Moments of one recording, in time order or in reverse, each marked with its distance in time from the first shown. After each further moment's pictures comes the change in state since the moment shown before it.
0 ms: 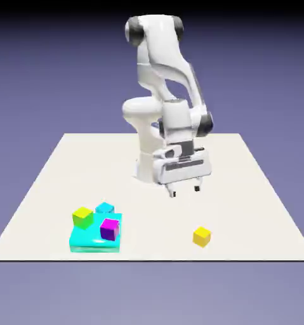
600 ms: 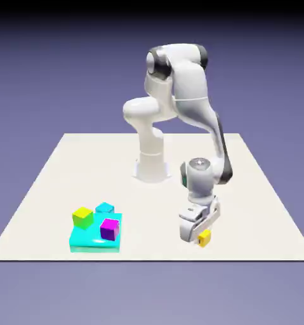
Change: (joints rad) arm 0.107 0.362 0.019 0.132 0.123 0.015 -0.240
